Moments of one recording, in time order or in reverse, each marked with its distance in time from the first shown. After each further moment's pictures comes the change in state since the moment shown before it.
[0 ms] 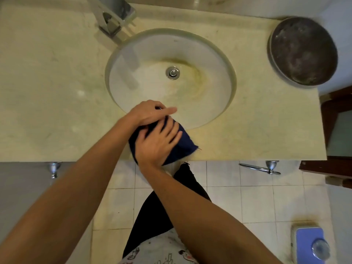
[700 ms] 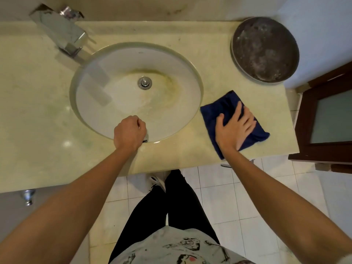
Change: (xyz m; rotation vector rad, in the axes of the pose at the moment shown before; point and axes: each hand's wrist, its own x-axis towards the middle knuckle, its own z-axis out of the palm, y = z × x) left_hand 0.019 0.016 0.074 0.234 0.615 0.004; right_hand 0.181 0.263 -0.104 -0.226 0.243 0.142
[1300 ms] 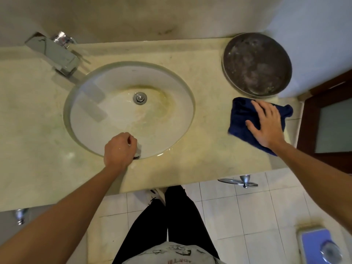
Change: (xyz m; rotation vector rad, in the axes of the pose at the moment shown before) left_hand 0.002 -0.007 0.005 0.004 0.008 0.011; right_hand 0.145 0.128 -0.023 0.125 -0.157 -0.646
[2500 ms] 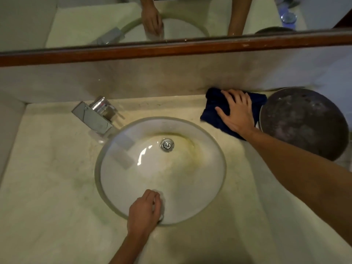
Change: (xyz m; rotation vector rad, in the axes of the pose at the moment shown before) left_hand 0.001 -0.006 0.003 -0.086 0.036 0.050; right_hand 0.295 -0.134 0.077 -0.008 0.049 -0.066
